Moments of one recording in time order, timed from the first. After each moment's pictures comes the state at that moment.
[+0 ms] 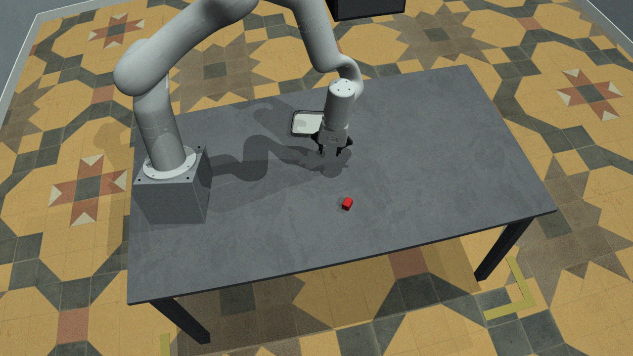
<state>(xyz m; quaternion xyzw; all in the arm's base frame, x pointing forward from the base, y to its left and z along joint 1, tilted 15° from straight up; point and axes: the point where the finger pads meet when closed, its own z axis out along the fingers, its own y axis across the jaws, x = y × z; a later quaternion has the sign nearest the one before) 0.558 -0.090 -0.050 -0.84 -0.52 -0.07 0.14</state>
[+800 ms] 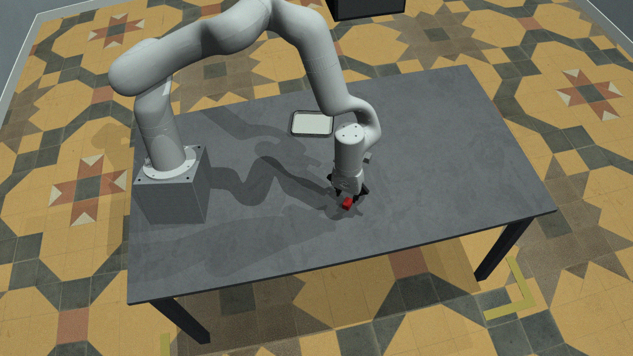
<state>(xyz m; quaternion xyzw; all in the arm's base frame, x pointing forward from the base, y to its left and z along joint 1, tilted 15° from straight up) 0.545 -0.278 -0.106 -0.93 -0.35 -0.08 0.10</state>
